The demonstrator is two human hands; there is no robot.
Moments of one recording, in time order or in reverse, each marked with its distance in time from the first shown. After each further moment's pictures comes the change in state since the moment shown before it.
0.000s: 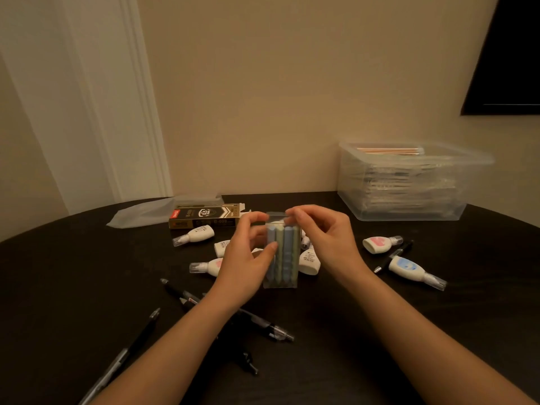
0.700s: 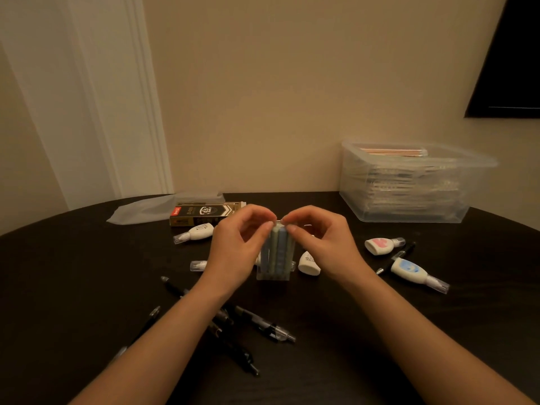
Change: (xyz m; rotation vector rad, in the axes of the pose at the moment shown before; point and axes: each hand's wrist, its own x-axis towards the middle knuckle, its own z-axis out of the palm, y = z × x) left_hand 0.008 0.011 -0.015 0.099 0.106 0.220; right_hand -0.001 0.001 0.001 -0.114 -0.130 -0.050
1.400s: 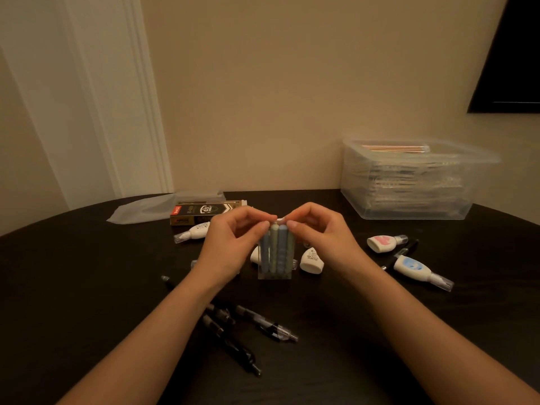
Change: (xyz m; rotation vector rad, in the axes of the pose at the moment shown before) left_hand 0.005 -0.006 -0.010 -0.166 -0.076 -0.132; right_hand 0.004 0.003 0.000 0.190 -0.069 0.133
